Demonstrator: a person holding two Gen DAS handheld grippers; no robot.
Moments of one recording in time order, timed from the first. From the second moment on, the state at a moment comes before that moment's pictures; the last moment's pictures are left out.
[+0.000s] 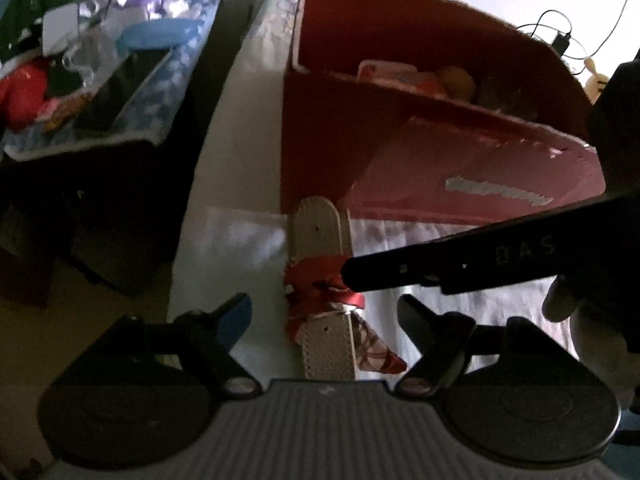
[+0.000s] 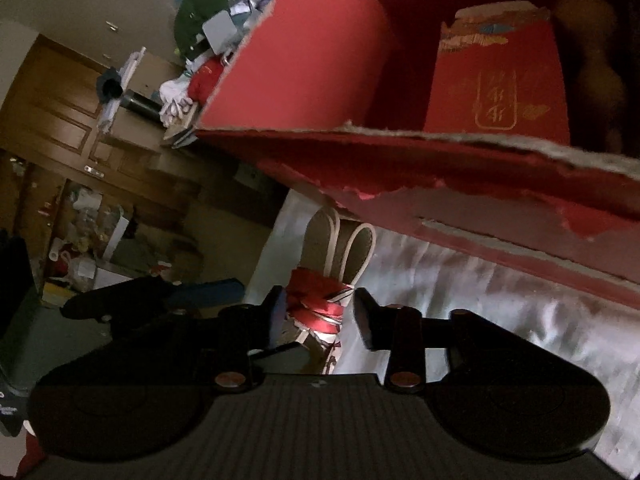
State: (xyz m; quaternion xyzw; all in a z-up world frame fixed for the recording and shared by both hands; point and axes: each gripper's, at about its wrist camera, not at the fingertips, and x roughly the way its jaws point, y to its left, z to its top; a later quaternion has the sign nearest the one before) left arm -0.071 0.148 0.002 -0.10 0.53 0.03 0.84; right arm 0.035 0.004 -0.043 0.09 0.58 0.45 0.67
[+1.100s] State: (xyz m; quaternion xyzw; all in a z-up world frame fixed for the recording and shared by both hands) left arm -0.054 0.144 -0.029 -0.10 0.54 0.03 0.84; right arm 0.039 0.020 -0.054 0.04 0.56 0.49 0.66
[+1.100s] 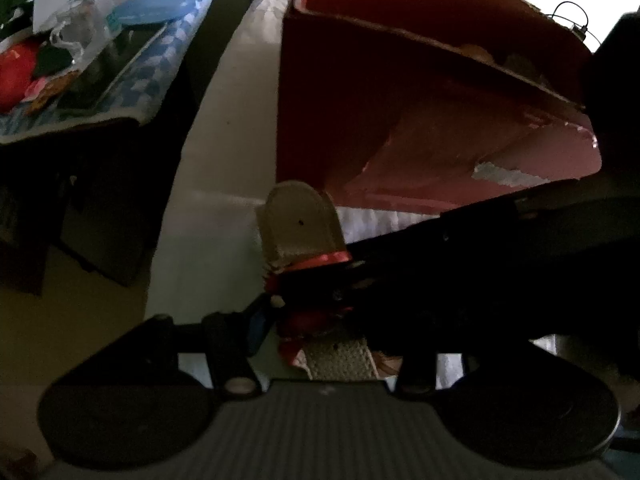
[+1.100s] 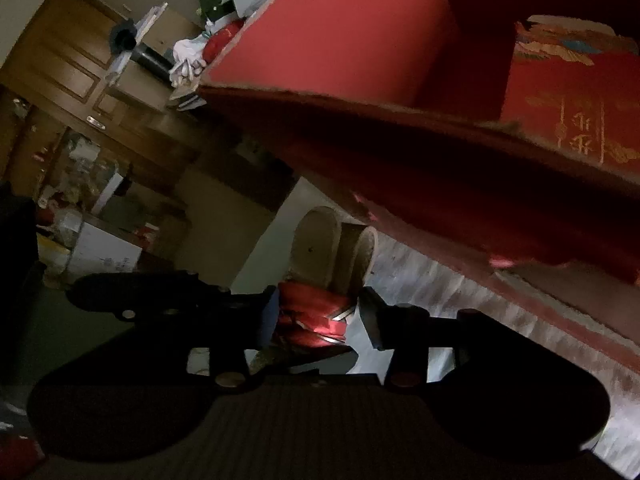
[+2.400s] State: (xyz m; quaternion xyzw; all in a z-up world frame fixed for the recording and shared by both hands) left arm -0.043 0.094 0.132 -0.02 0.33 -0.05 0.94; right arm 0.056 -0.058 0.068 0.17 0.33 0.51 0.78
